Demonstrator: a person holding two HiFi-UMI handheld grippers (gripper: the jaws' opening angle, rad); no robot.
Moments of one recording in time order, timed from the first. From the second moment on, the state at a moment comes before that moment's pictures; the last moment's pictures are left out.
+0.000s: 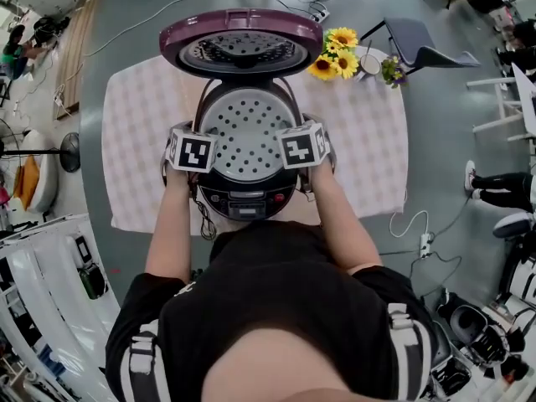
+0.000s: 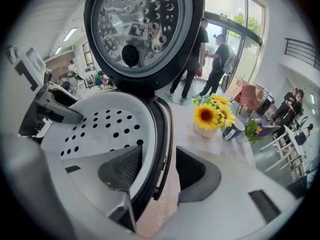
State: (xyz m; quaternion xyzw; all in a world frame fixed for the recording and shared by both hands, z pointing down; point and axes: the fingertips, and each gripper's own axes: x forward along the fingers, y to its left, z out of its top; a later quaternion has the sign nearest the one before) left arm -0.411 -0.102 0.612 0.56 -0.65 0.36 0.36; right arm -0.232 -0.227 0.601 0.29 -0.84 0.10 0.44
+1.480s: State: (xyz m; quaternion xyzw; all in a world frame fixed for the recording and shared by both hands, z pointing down) left arm -0.309 -0.113 0.456 0.61 -0.73 0.23 0.21; right arm -0.150 -0.216 0.455 0.32 -0.91 0.03 0.27
